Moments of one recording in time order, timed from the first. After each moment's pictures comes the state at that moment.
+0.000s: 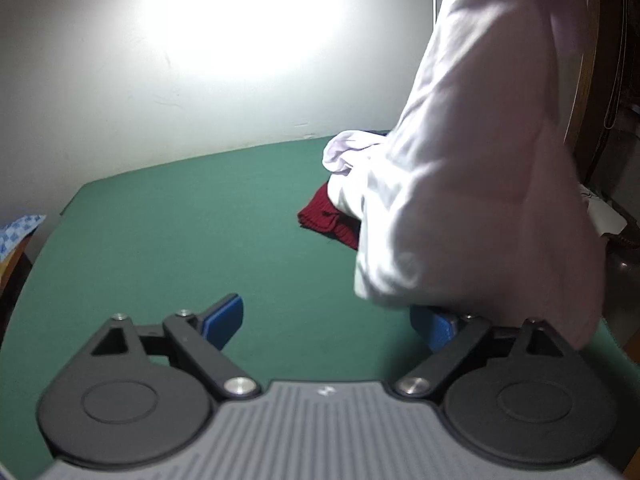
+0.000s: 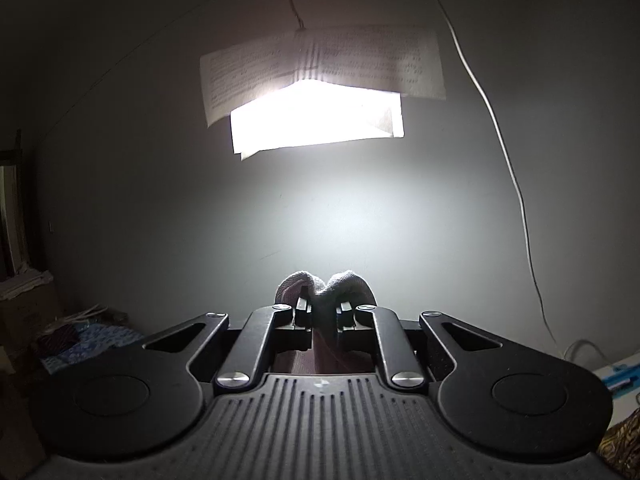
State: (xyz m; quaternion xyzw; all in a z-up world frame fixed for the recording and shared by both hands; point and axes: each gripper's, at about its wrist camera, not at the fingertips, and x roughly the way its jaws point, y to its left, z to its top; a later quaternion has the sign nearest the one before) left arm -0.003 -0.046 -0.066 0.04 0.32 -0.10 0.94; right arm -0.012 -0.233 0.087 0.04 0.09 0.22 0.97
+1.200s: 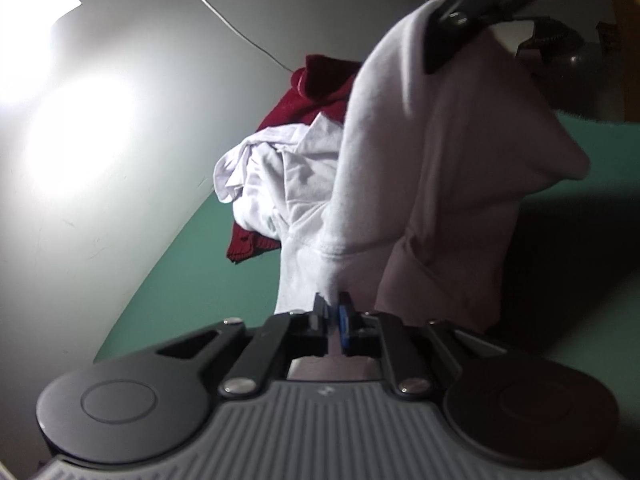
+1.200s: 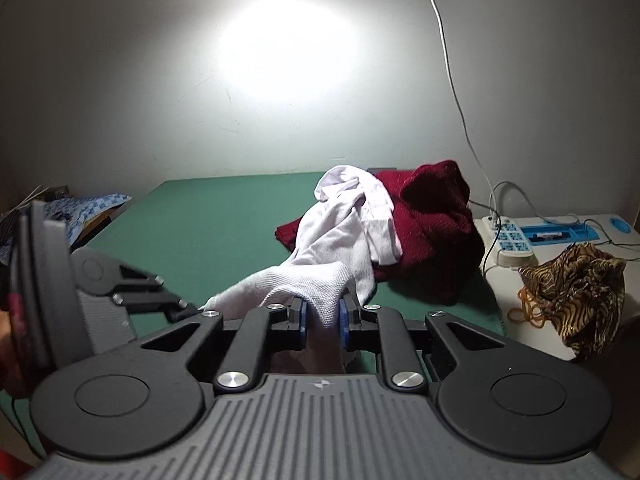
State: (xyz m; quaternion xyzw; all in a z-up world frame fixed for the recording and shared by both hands) left arm -0.055 -0.125 -0.111 0.37 0.24 -0.22 0.87; right arm -0.072 -0.258 -0.037 0.01 0.25 0.12 0.96
